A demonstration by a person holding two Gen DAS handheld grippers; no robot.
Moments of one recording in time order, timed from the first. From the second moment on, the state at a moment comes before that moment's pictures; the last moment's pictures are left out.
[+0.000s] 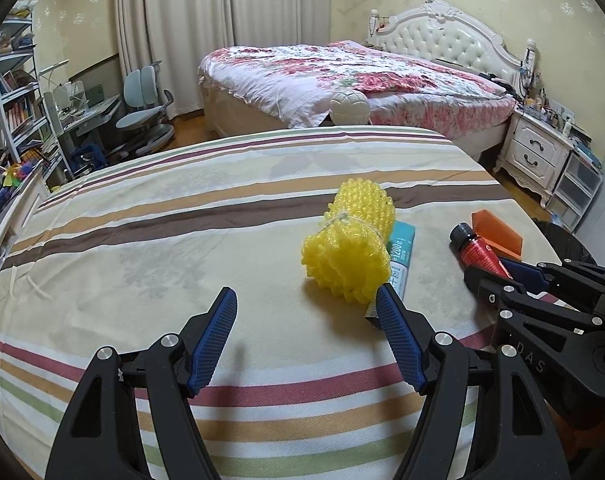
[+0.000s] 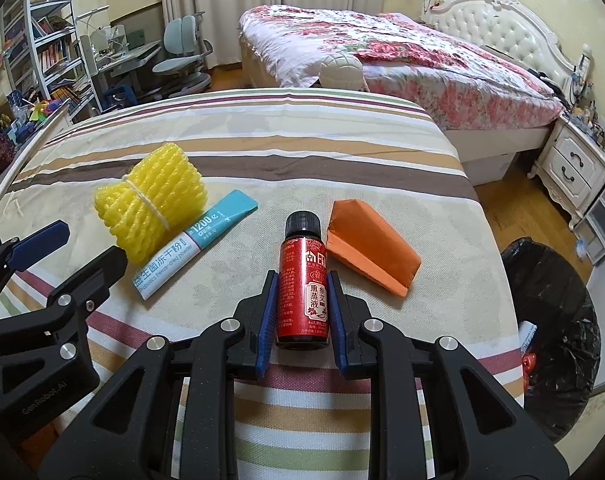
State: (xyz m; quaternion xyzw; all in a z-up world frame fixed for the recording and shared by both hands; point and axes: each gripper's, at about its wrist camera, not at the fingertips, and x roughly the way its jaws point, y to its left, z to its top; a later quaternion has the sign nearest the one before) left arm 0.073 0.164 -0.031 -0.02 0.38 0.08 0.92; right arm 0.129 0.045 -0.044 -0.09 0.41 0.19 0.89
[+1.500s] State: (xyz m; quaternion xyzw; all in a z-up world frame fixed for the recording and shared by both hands) left arm 0.092 0.165 -0.033 -0.02 0.39 0.06 0.92; right arm 0.132 0.037 -0.043 -0.09 0.41 0.19 0.89
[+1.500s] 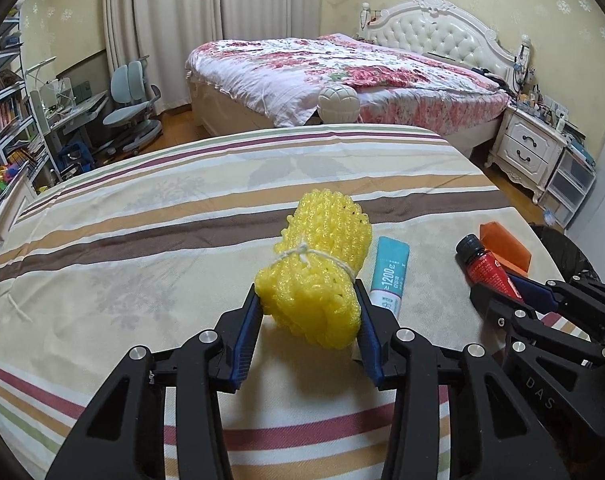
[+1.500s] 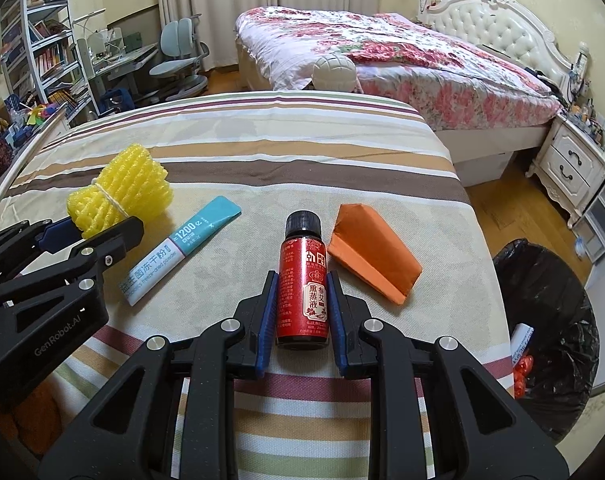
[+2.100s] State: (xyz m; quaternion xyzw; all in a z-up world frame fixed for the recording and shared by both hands) left arm 0.041 0.151 -0.012 -0.06 0.36 0.05 0.93; right arm 0.082 0.005 -0.011 -0.07 0.37 0.19 0.91
